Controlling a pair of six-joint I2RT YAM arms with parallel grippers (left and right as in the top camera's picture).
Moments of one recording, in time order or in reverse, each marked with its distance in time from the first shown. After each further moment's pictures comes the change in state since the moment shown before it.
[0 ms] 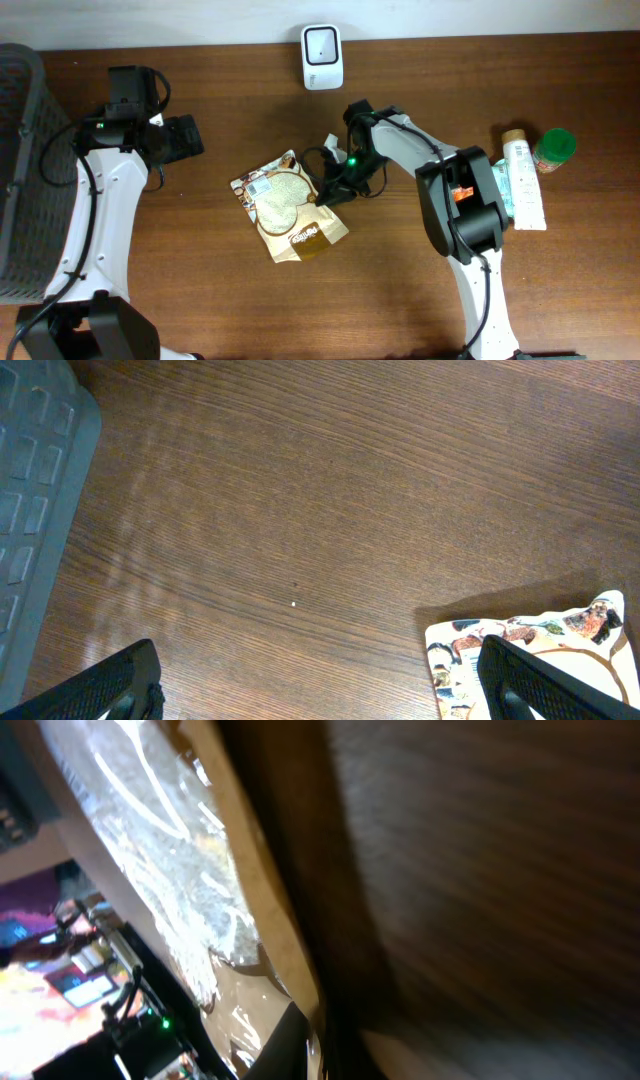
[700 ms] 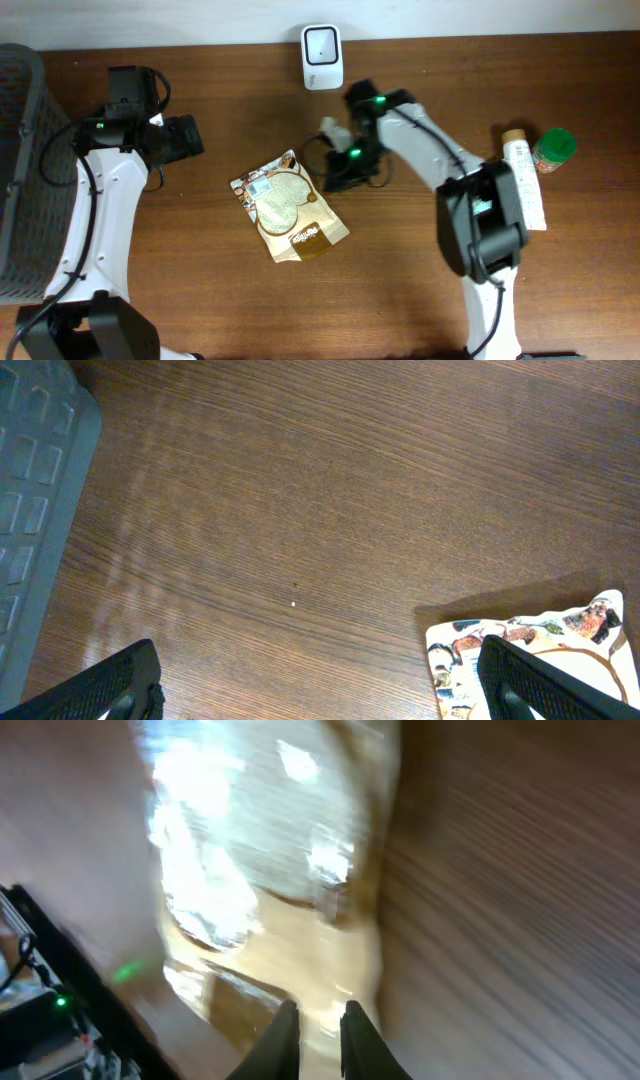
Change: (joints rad) left arm 0.000 0.000 0.000 0.000 0.000 0.000; right arm 0.048 -0.164 0.060 -0.100 0.219 -0.218
